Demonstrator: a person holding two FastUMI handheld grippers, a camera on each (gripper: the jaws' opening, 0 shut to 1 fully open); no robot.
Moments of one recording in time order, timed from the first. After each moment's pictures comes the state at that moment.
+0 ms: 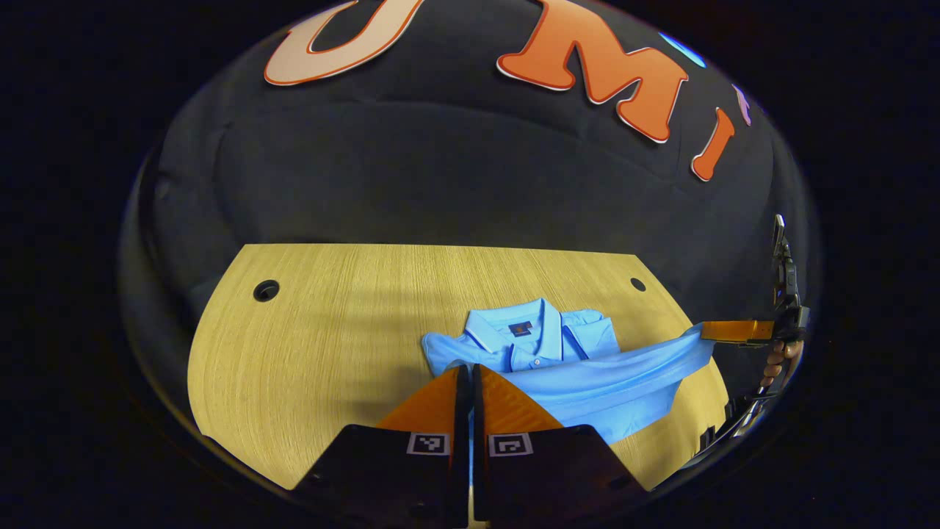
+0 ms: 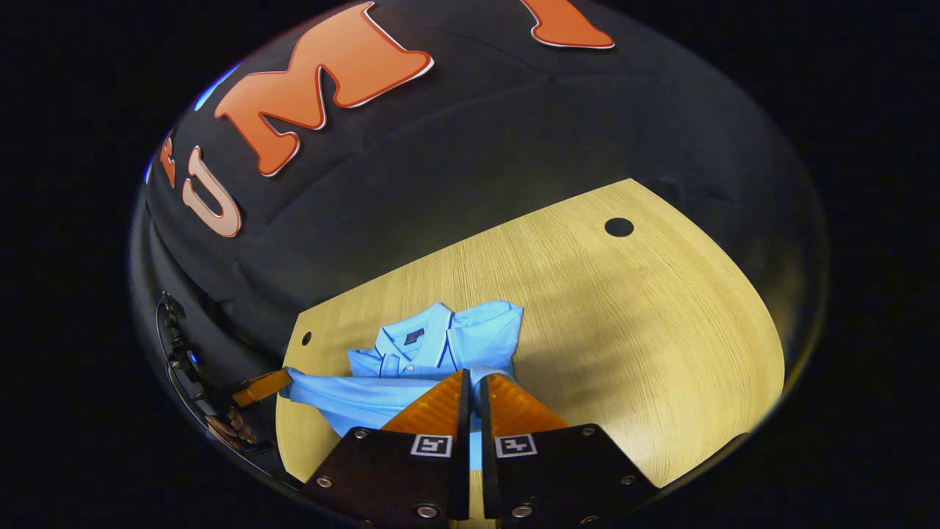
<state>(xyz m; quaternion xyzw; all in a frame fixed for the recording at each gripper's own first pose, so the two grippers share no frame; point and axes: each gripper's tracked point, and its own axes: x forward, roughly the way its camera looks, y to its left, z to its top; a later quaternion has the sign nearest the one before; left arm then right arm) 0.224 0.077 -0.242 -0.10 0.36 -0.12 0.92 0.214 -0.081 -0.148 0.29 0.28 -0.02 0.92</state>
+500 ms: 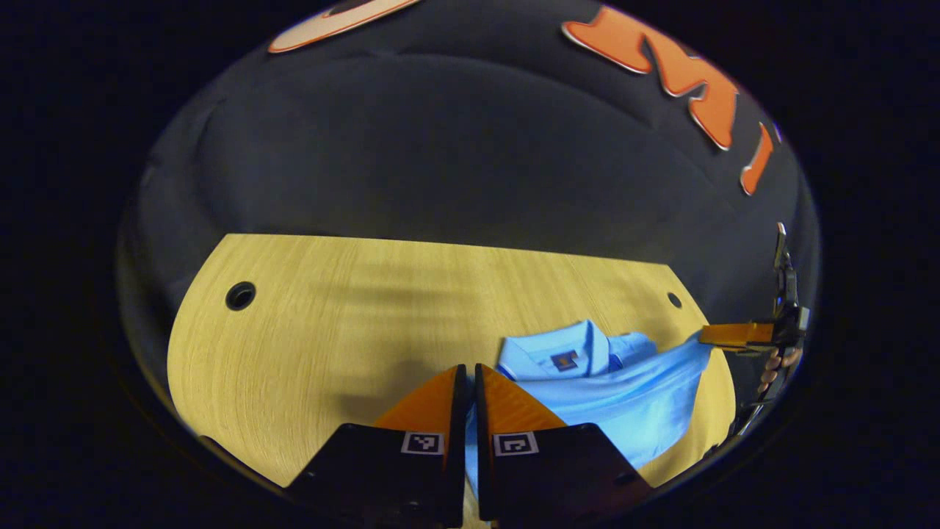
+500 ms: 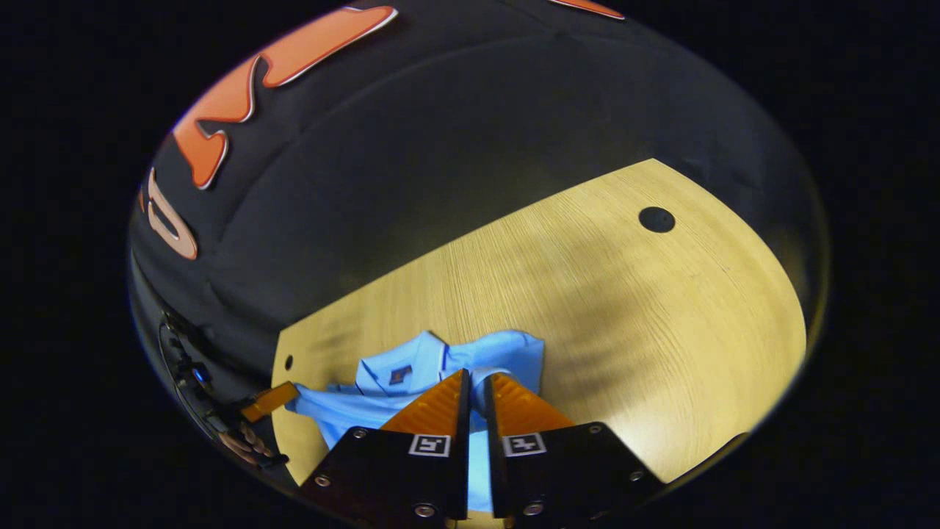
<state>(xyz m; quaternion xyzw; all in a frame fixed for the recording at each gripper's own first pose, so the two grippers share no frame) 0.306 0.106 -0.301 -0.13 0.37 -0.05 0.92 0.321 -0.086 -0.175 0.33 0.29 -0.04 0.90</state>
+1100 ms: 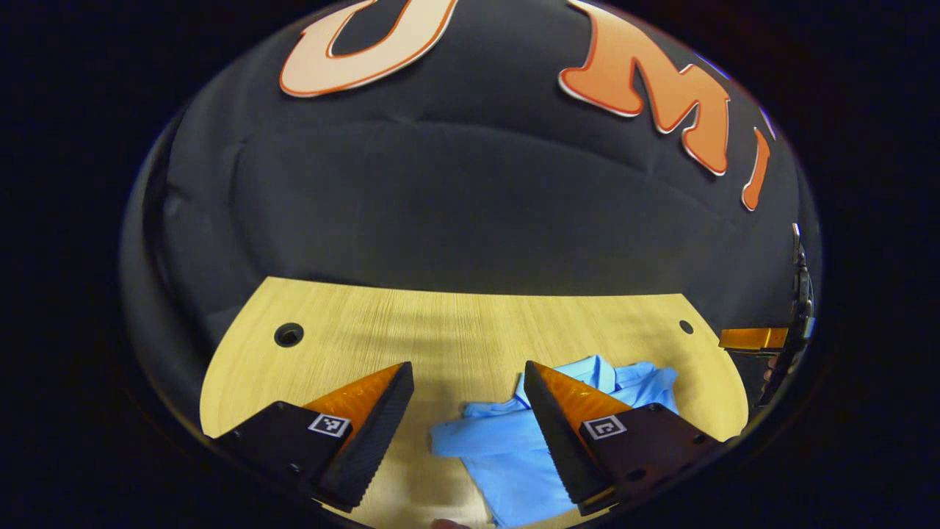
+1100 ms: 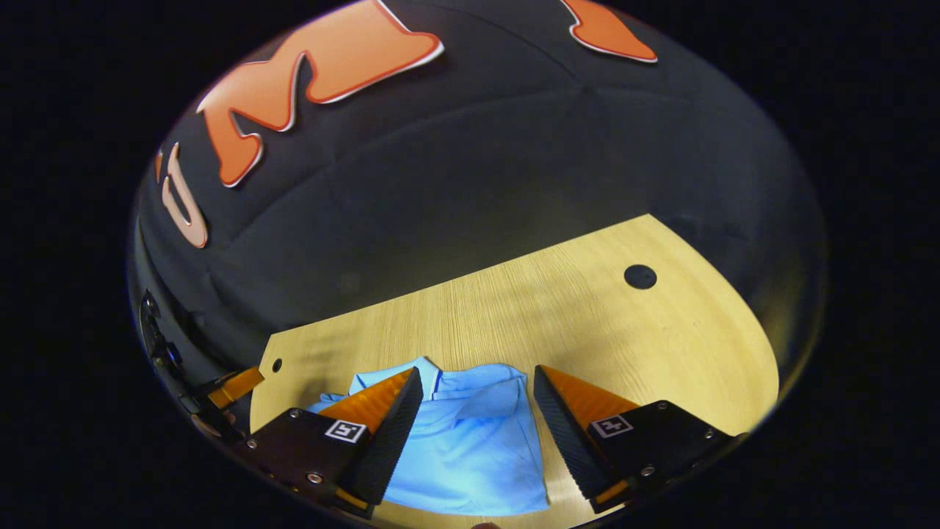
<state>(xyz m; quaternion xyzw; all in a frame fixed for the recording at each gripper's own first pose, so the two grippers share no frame) 0.286 0.115 -0.221 -0.09 0.29 -0.03 0.95 0.280 -0.104 -0.126 0.23 0.23 -0.05 0.94</state>
